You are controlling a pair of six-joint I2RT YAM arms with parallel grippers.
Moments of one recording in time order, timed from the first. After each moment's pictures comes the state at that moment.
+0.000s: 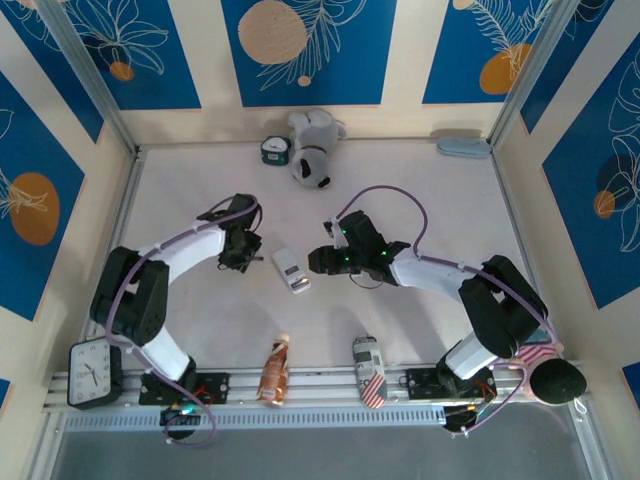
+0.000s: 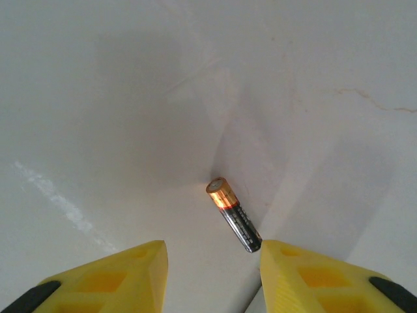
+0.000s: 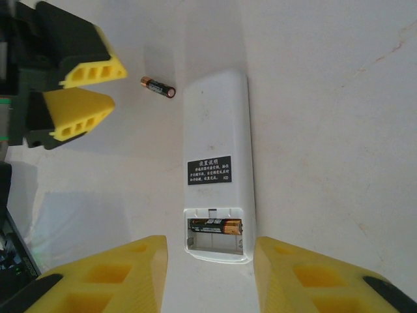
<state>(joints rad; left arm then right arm) -0.41 1.66 1.04 -0.66 -0.07 -1.45 0.70 1.55 0.84 -0.05 -0.33 0.58</state>
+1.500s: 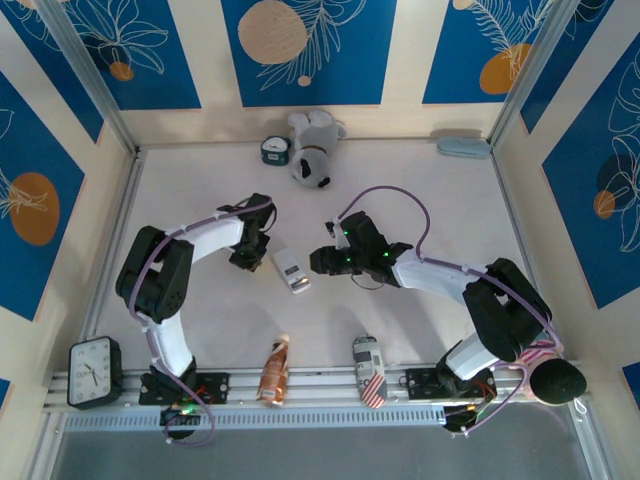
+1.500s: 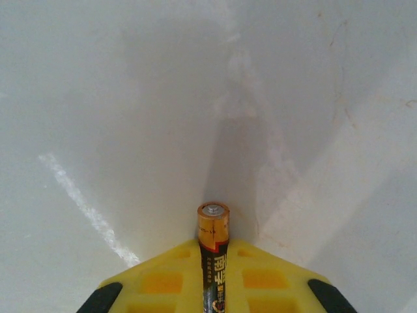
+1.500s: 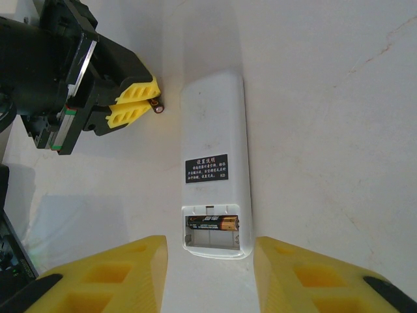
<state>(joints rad) -0.45 1.84 1.16 -0.73 -0.10 -1.56 0.70 1.53 0.82 -0.06 -0.31 0.58</state>
